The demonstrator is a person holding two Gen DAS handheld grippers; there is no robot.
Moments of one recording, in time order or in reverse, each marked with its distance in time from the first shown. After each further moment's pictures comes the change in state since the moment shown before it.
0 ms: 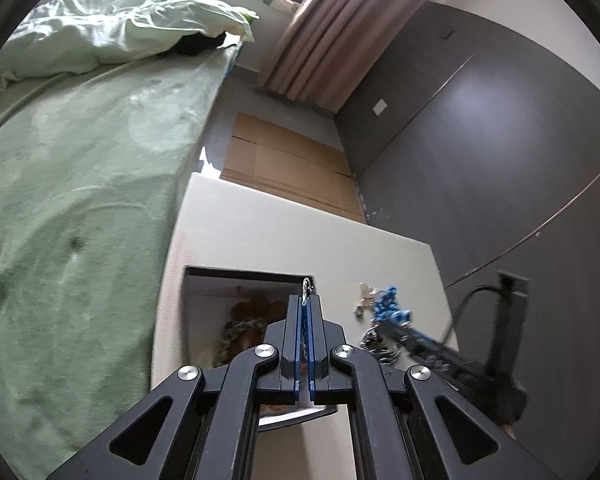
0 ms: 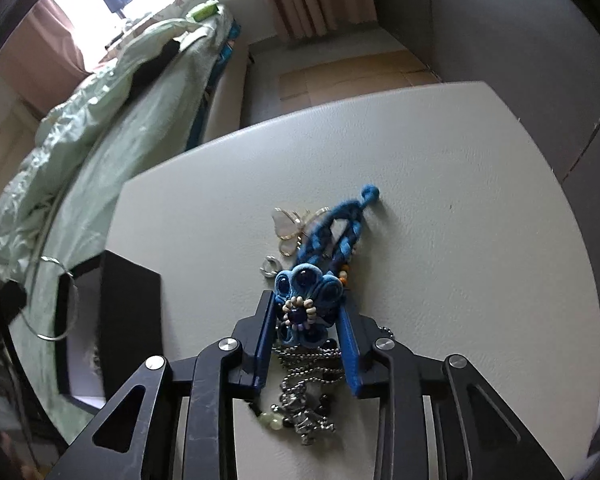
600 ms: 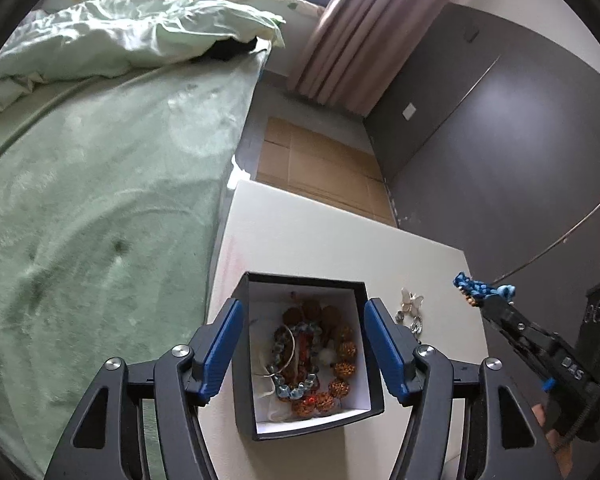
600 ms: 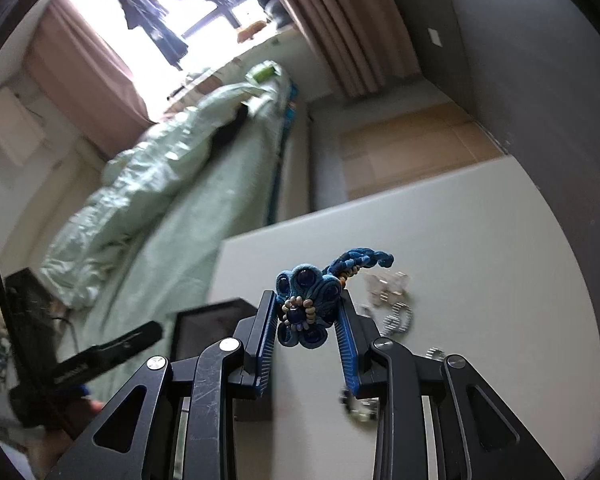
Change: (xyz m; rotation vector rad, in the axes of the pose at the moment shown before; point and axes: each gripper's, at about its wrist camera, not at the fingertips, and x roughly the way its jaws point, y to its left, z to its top) left arm -0.007 0.018 0.003 -0.011 -0.020 0.107; right arm -0.080 0.033 0.002 -0.019 -0.214 0.257
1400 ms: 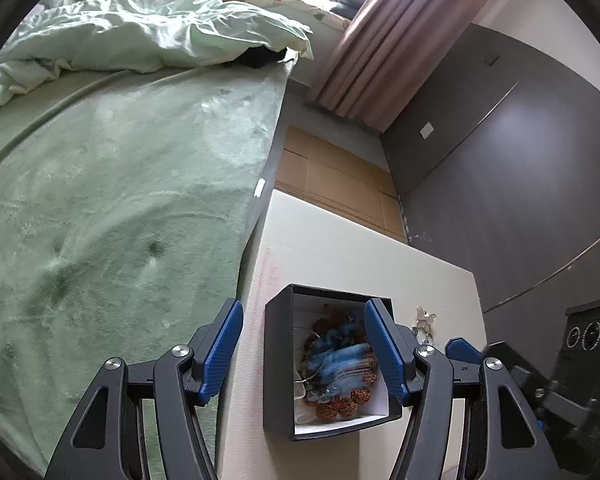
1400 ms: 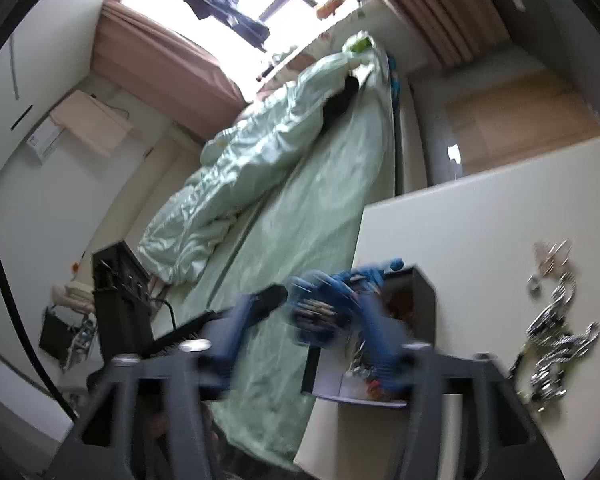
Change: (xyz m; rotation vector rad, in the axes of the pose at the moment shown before) left arm -0.014 0.027 0.006 -0.076 -0.028 0.025; right arm 0.052 0.063 -0.018 0.018 0.137 0.352
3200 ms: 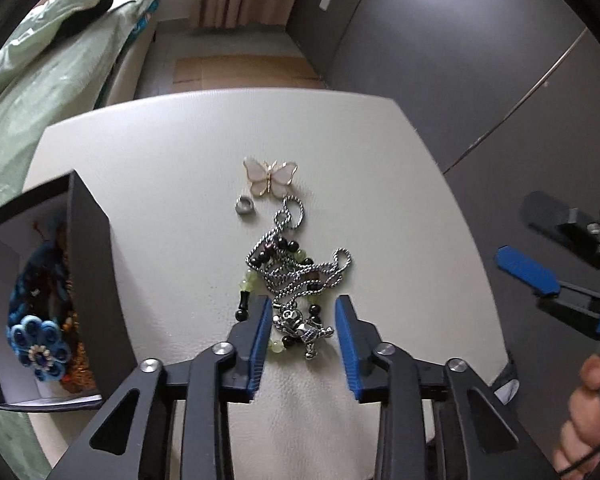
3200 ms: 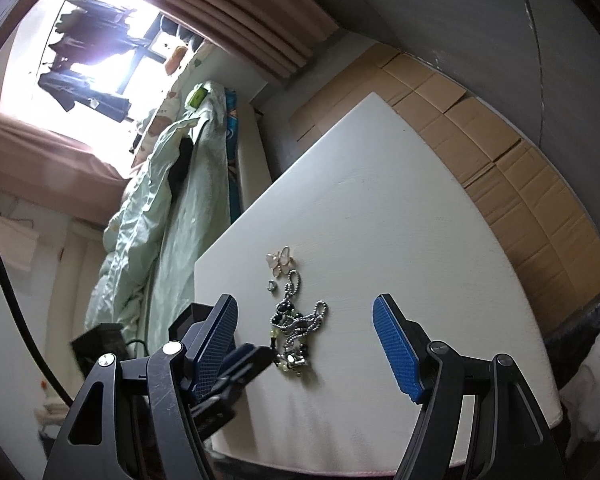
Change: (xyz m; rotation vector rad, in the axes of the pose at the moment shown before) left arm 0.122 -0.174 -0.103 0.394 0.331 -0.034; right arm -0.156 -0.153 -0.014 0.399 -0.122 -0.290
